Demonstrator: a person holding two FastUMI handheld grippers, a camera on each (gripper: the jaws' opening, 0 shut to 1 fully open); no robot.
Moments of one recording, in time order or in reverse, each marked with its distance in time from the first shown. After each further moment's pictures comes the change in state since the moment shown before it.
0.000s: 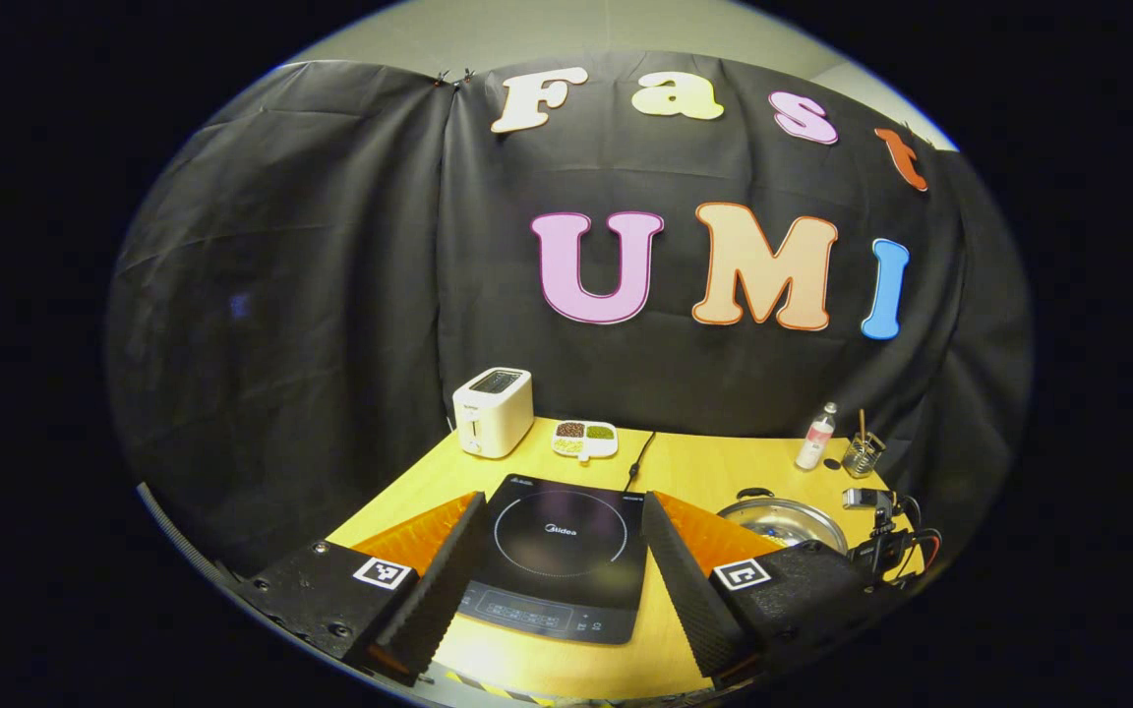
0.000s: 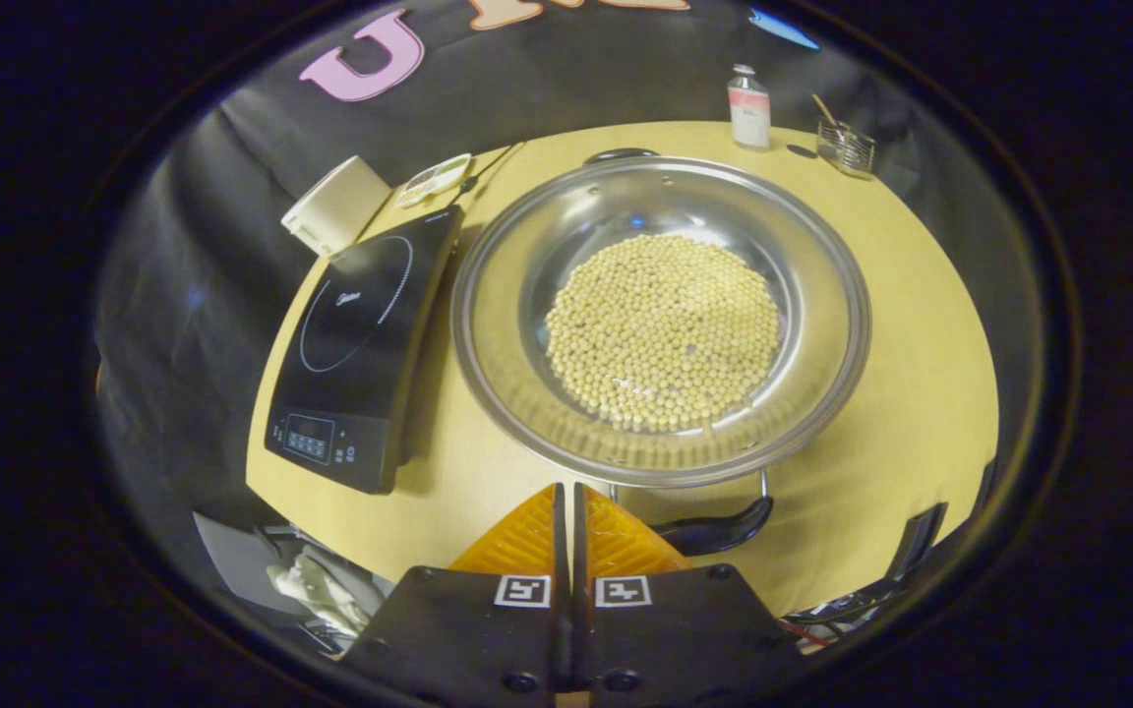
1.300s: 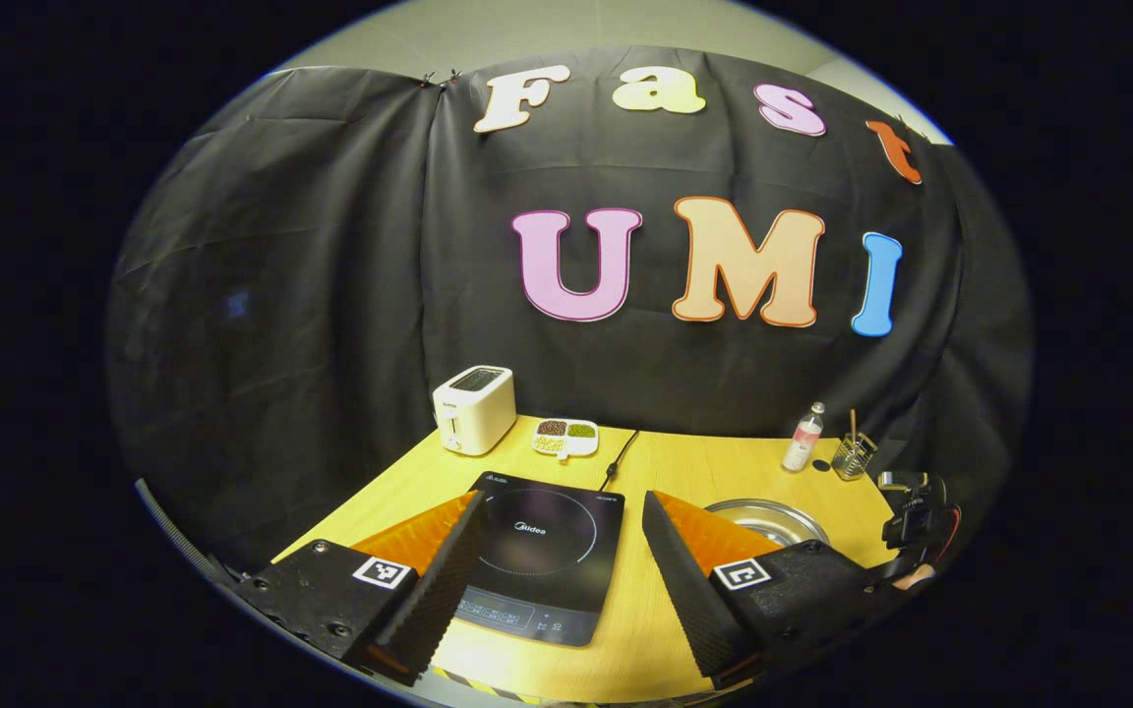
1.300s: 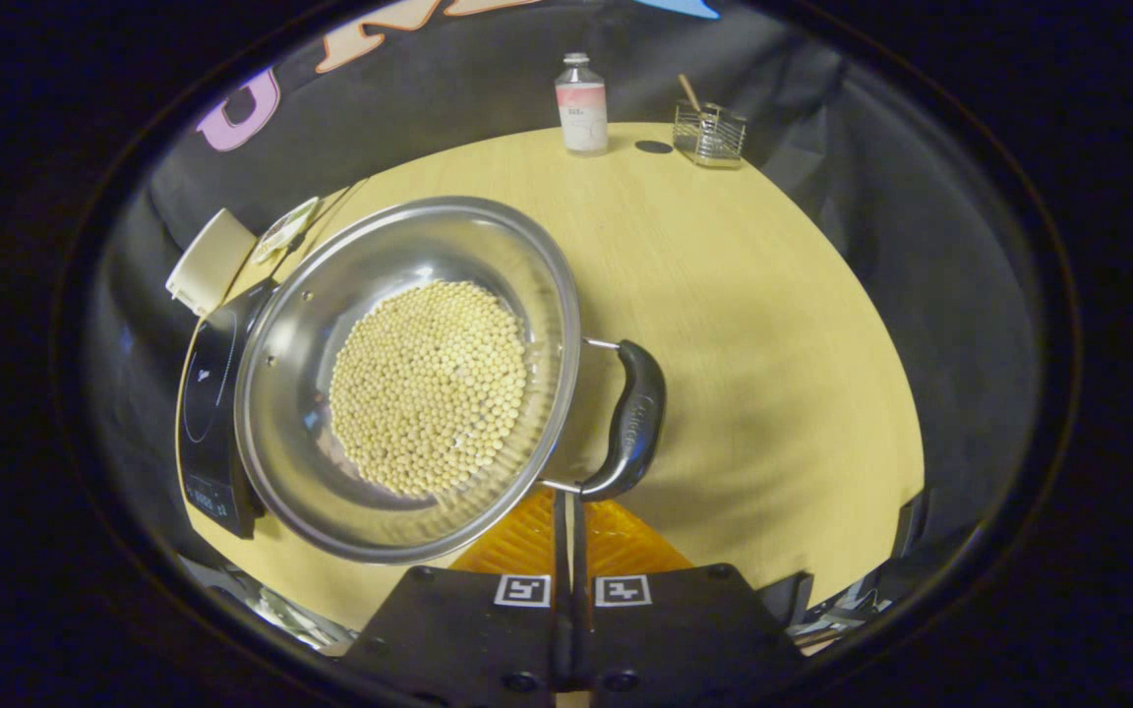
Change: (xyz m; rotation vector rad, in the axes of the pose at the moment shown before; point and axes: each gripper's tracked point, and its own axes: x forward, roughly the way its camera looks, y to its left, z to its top) left arm 0.004 -0.043 -0.001 0.014 0.006 0.009; right arm 0.007 -0.171 0.069 0.085 -0.017 -0.230
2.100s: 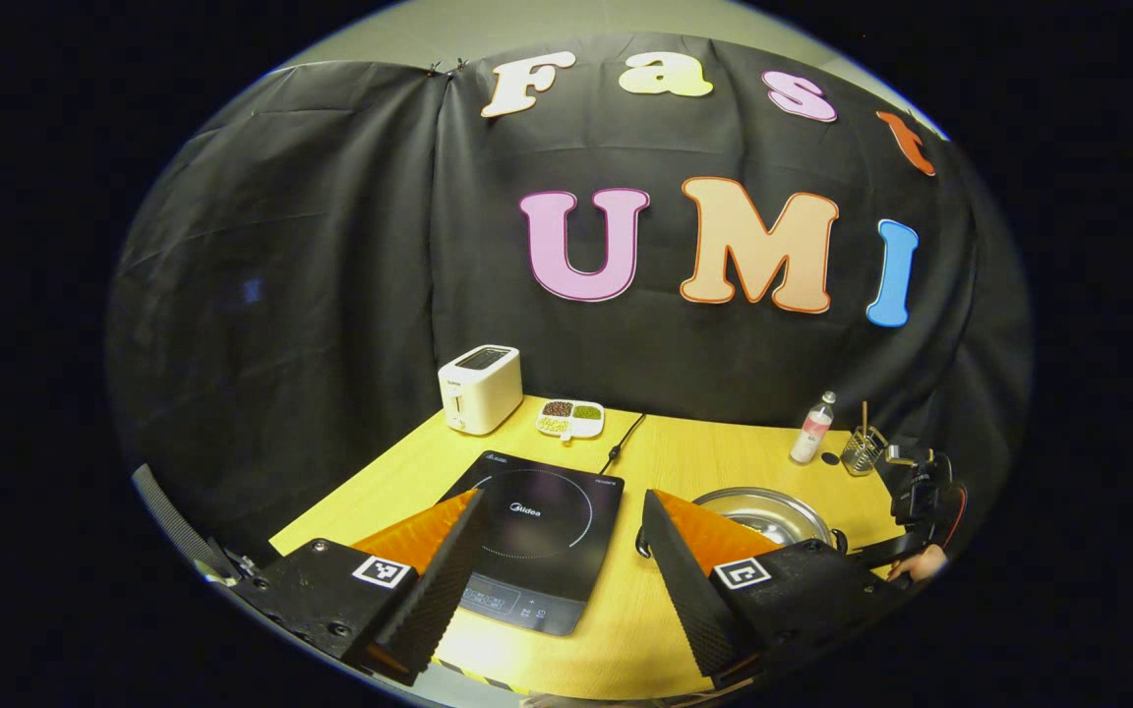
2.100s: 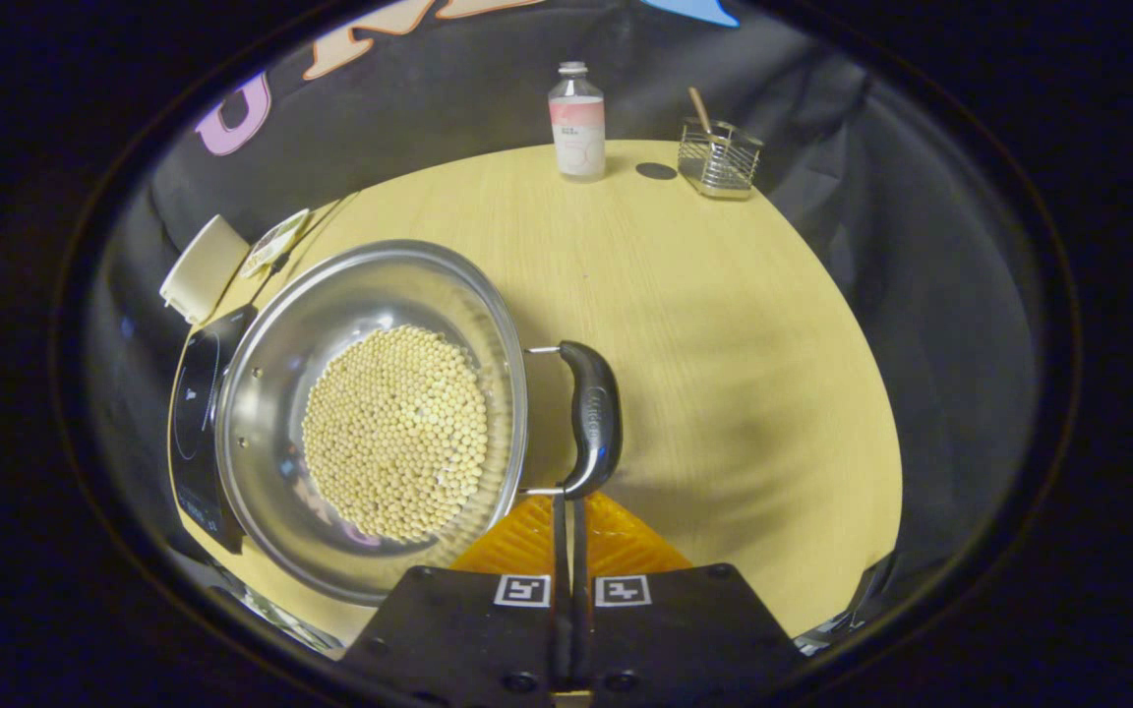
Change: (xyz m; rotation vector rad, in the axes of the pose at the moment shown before) left arm 0.004 -0.020 -0.019 -0.015 0.056 0.056; right arm 0.020 -0.017 0.049 -0.046 -0.030 0.021
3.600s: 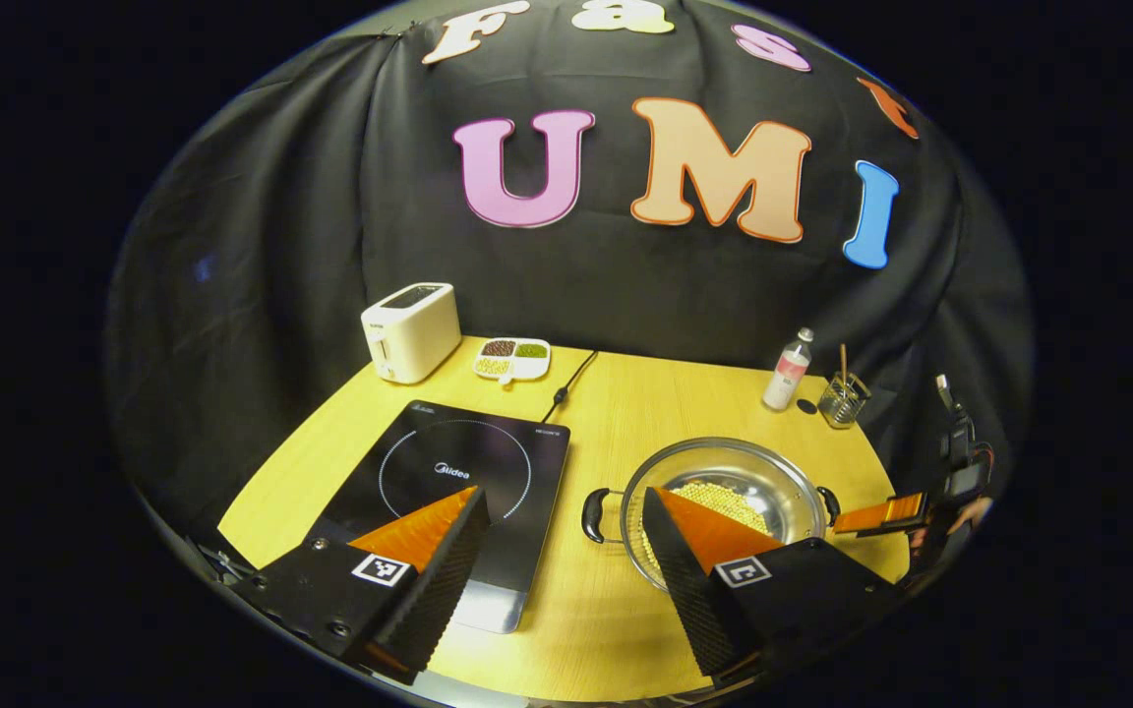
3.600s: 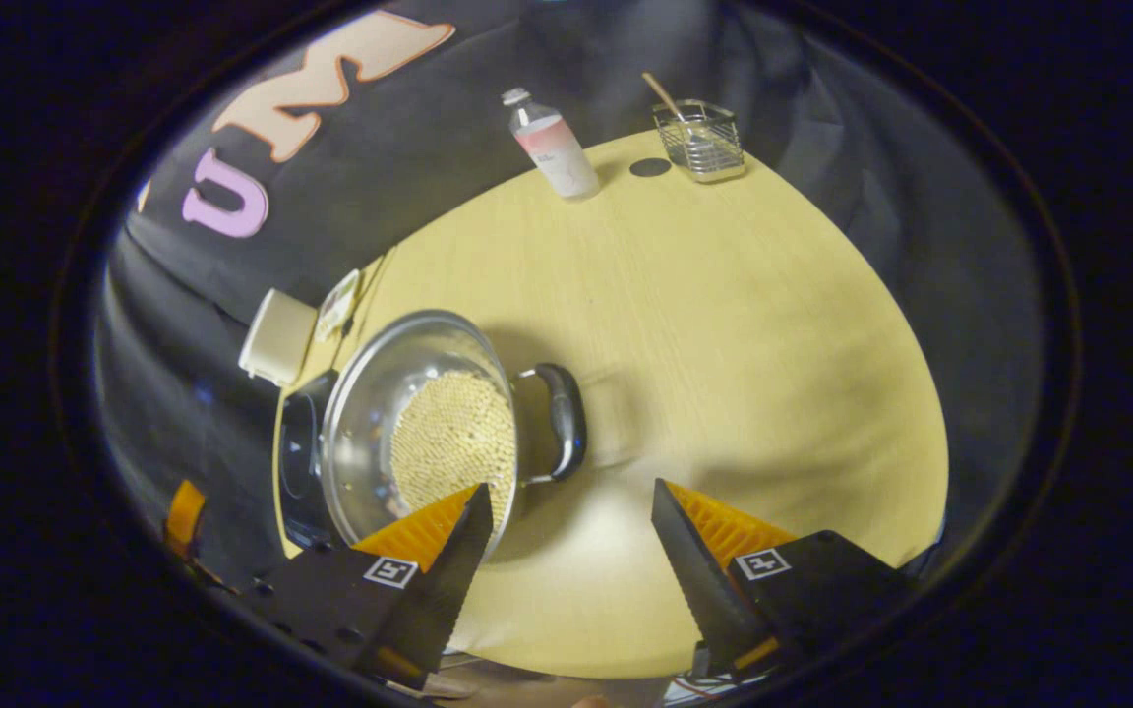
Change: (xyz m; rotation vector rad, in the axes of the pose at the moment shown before) left arm 0.071 -0.056 -0.069 0.020 0.210 -0.153; right arm -0.035 -0.006 0.032 0.238 0.038 0.337
